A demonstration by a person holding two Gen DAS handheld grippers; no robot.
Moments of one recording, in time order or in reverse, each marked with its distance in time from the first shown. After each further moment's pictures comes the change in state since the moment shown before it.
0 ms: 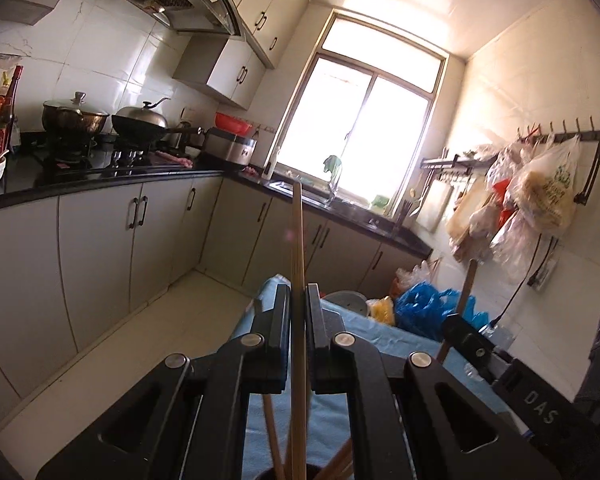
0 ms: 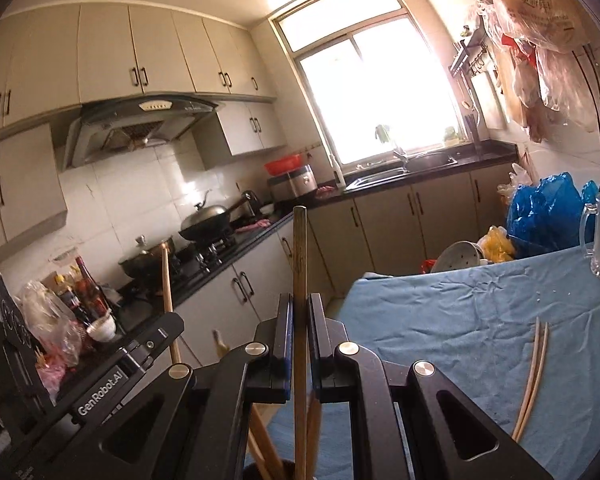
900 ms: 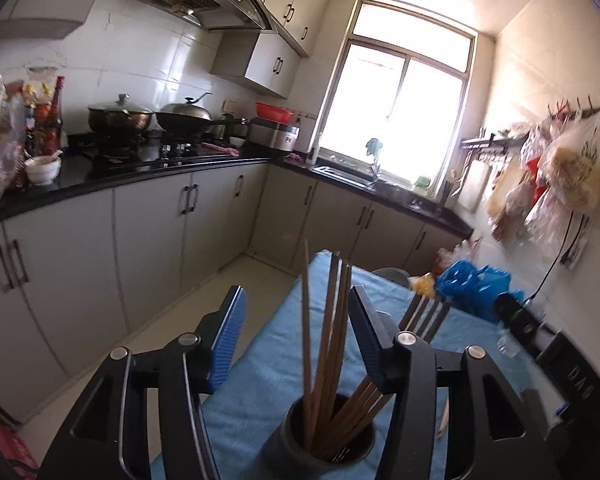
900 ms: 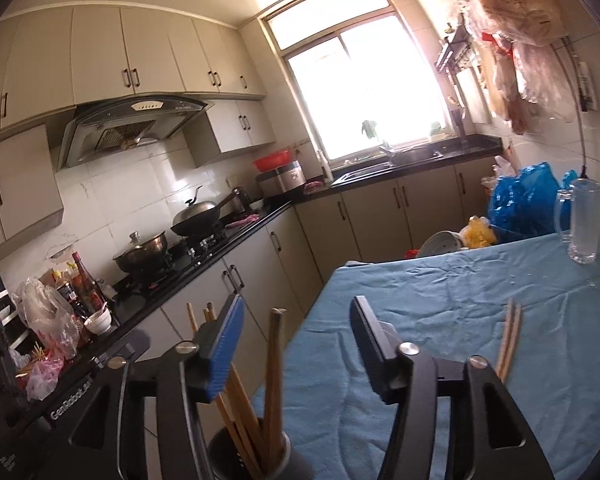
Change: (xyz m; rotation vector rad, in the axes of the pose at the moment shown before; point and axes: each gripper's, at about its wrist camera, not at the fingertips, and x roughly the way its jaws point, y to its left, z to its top) left arm -0.071 -0.011 -0.031 0.036 0.045 0.203; right arm -0.058 -0.027 -0.013 0.026 -0.007 -0.046
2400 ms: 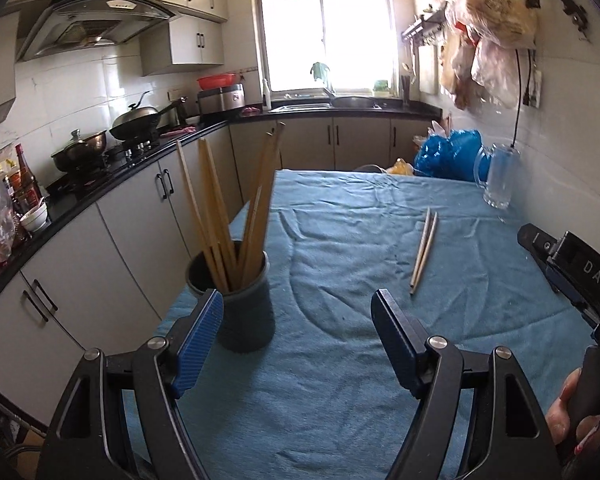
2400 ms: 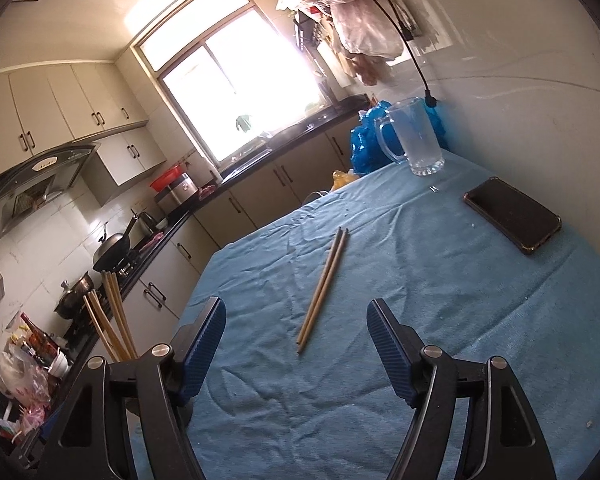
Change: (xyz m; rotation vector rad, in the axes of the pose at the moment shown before) left arm -0.055 -0.129 -0.109 0.383 0.202 0.022; right arm -0.122 -0.148 -0.064 0.314 0.037 -0.279
